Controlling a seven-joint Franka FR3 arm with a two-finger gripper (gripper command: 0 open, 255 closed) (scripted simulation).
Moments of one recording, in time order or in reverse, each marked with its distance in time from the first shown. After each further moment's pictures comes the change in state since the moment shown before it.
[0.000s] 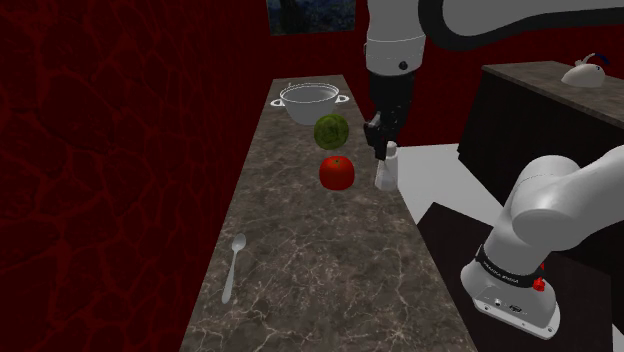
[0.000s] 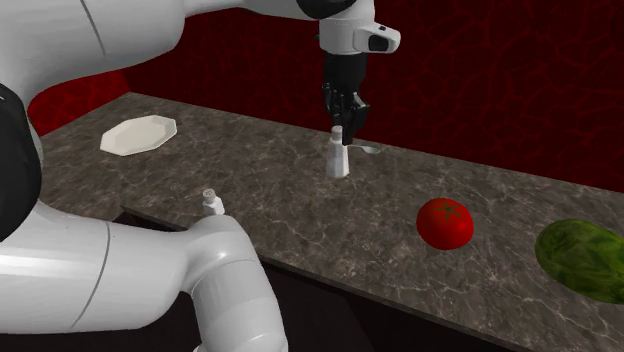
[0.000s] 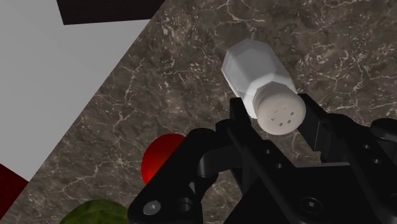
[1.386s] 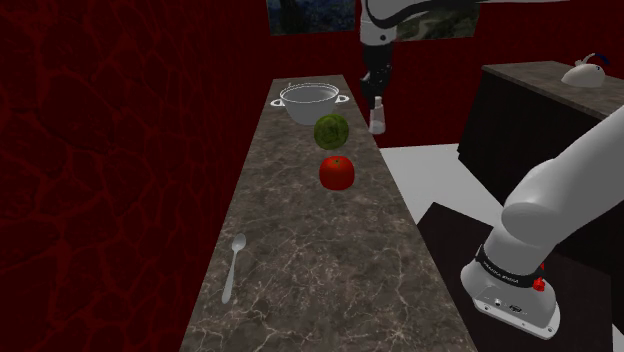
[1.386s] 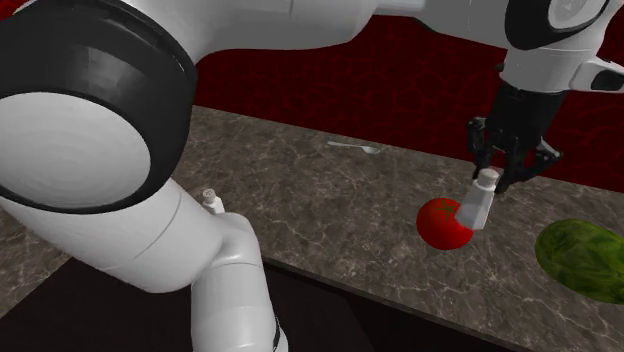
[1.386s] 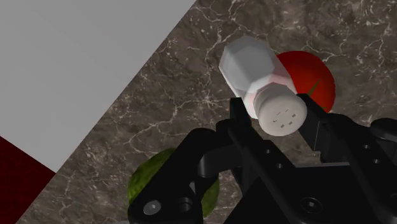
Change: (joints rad) arm -0.189 0.384 -0.314 0.240 -0.228 0.146 -0.408
